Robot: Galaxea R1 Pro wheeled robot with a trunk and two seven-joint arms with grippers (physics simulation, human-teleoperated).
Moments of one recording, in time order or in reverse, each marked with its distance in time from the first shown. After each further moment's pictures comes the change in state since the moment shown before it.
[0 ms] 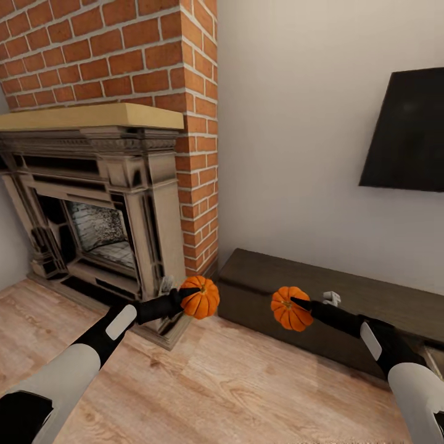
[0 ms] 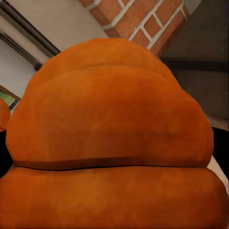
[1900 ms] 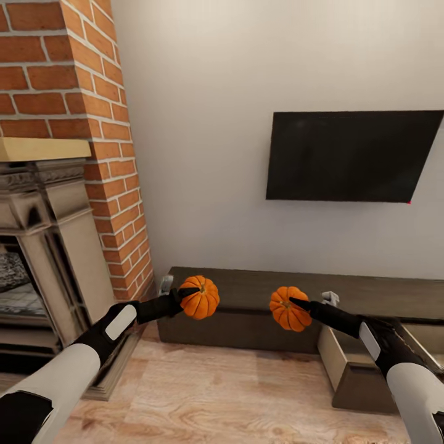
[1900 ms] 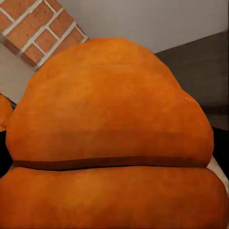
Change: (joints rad) left arm 0.000 0.002 0.000 0.000 0.001 -0.001 -0.001; right arm 0.002 0.006 0.002 -0.003 0.002 -0.003 0.007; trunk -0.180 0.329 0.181
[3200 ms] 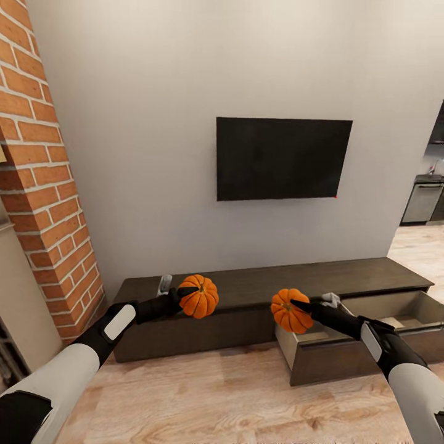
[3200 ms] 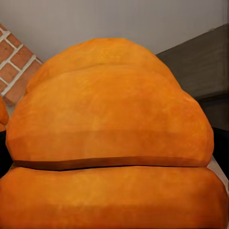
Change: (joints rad) left arm 0.000 0.003 0.008 0.001 0.006 0.003 0.000; right arm 0.000 -0.009 0.005 0.013 0.012 -0.001 -0.004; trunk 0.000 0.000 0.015
